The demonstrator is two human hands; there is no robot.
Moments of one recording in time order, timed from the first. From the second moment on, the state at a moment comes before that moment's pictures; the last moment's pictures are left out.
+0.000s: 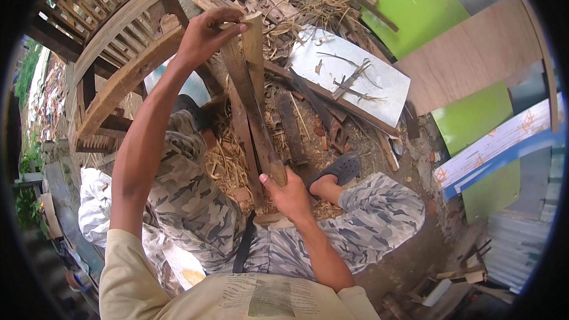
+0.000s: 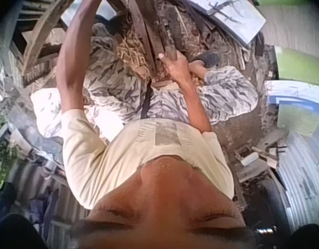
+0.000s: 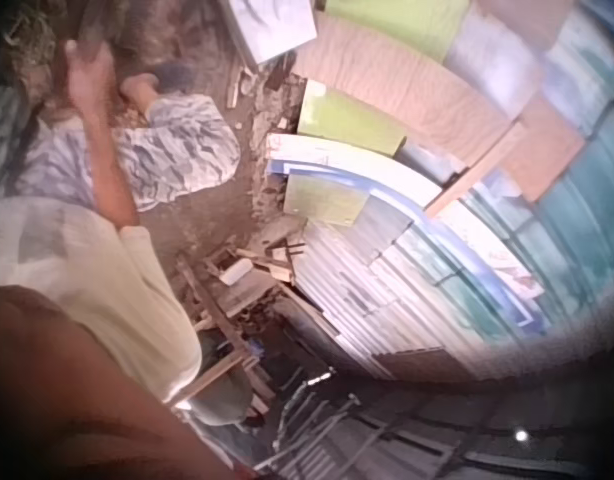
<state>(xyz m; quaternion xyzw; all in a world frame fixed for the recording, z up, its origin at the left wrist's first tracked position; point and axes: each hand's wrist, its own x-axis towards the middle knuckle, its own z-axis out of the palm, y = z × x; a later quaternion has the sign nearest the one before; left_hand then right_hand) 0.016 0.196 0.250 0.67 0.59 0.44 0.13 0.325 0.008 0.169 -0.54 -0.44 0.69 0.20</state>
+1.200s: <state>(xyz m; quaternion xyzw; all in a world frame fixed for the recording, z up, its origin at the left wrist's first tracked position) 0.009 0.201 0.247 0.75 0.54 0.35 -0.13 0.294 0.042 0.119 -0.40 -0.21 0.88 0.17</state>
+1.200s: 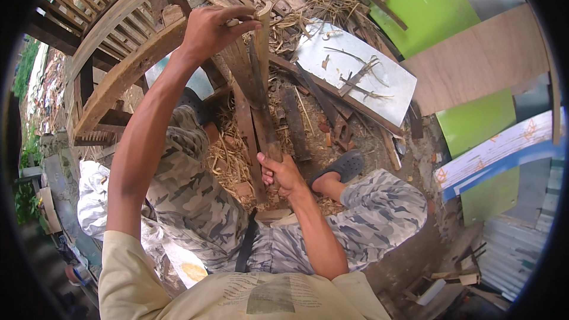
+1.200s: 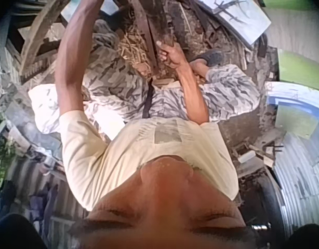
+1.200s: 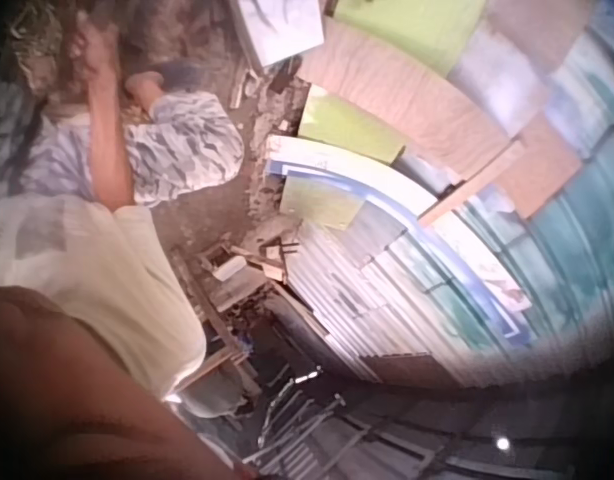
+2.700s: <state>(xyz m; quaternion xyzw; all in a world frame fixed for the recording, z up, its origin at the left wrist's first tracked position) -0.013 0.193 0.249 0.73 0.59 0.35 -0.05 0.253 0.026 -0.040 -0.38 -0.02 0.91 0.16</state>
